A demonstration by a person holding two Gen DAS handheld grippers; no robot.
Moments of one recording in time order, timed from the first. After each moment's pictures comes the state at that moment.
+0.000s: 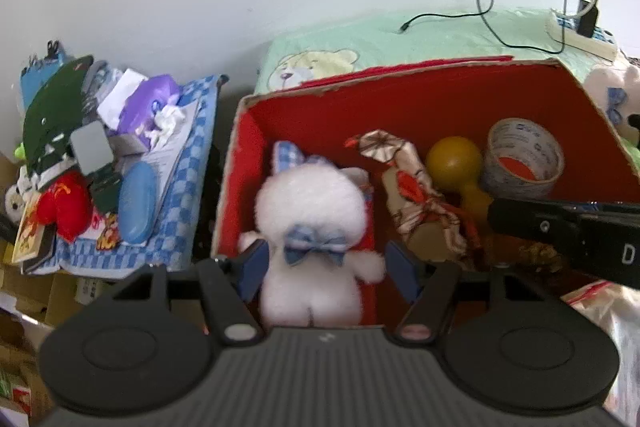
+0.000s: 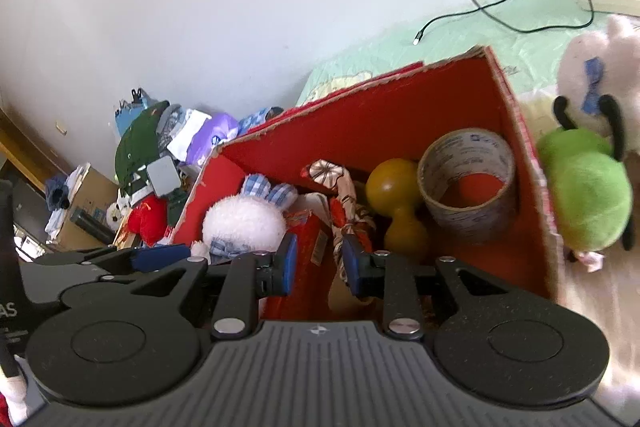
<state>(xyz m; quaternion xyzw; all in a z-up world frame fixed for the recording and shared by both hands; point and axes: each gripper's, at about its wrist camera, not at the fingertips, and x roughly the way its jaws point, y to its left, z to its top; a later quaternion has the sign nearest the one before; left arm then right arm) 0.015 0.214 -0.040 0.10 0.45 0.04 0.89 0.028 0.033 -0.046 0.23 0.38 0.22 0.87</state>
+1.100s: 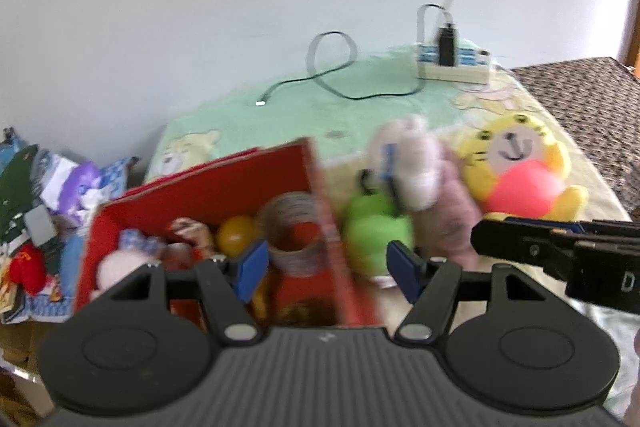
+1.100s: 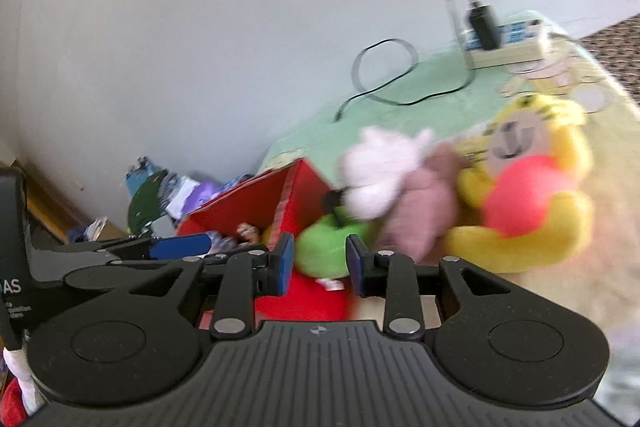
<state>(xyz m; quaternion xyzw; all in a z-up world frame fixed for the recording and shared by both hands) -0.016 -0.006 0.003 0.13 0.40 -0.04 0.91 -0.035 -0.179 -0.026 0.28 0.32 0.20 0.88</state>
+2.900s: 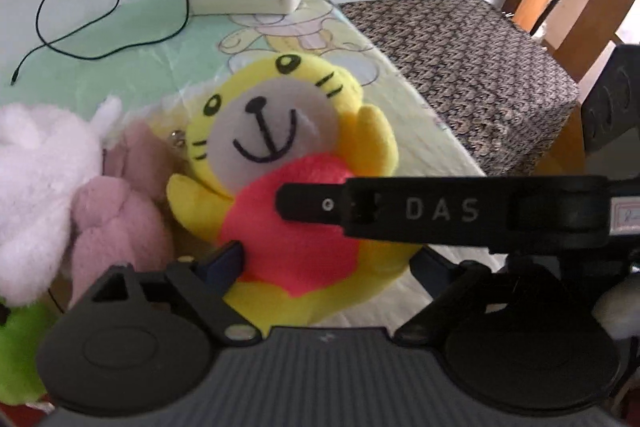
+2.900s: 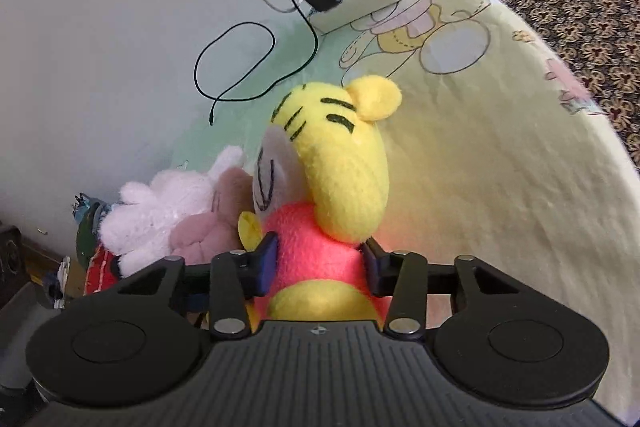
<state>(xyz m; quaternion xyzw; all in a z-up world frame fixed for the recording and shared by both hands) 0.072 -0.164 -0.108 0.07 0.49 -0.25 0.83 0.044 -0.305 -0.123 0.35 0.41 0.14 0.83</state>
